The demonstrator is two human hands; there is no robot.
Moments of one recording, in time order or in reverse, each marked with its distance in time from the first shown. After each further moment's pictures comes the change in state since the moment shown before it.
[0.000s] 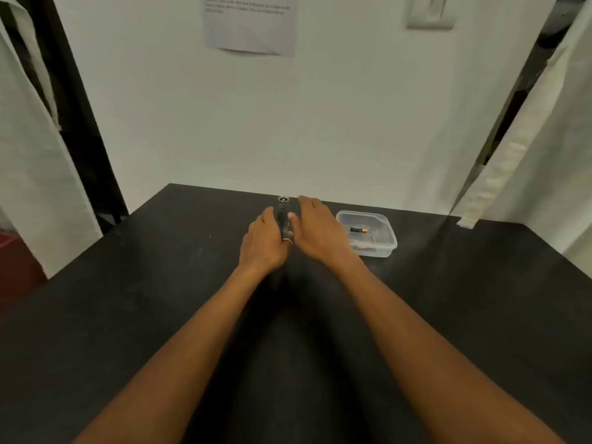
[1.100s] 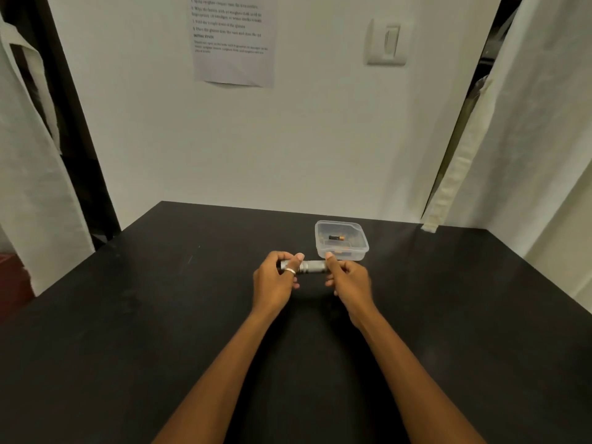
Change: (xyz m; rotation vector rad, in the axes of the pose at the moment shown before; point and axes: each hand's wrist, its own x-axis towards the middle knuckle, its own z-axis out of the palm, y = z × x) left_hand -0.078 0.035 0.047 -0.780 0.101 -0.143; right_hand -0.112 0.075 -0.005 0.819 0.238 0.574
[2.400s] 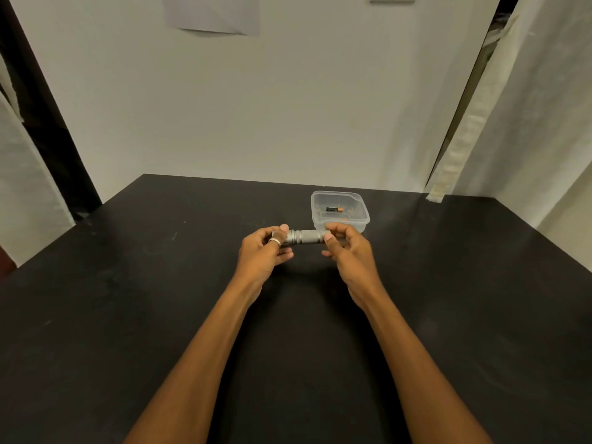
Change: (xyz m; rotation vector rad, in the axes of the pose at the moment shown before) left_hand 0.020 -0.012 -0.007 -0.314 -0.112 -0.220; right_hand 0.010 0.014 -0.004 0.197 -0.136 -0.179
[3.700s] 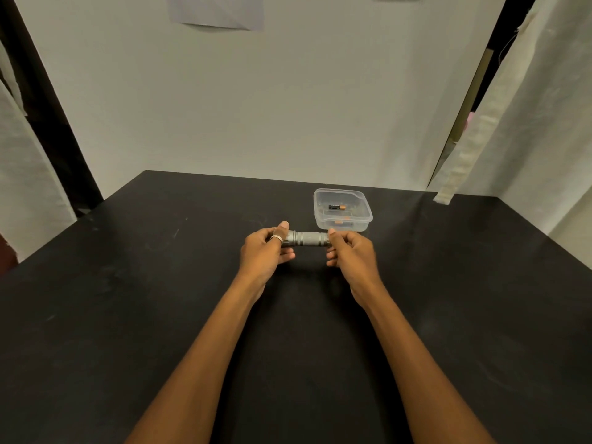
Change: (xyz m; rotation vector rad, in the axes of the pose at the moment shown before) left_hand 0.002 -0.001 0.001 0.072 0.086 -0.033; right_hand 0.002 0.005 0.004 -0.083 0.100 0.144
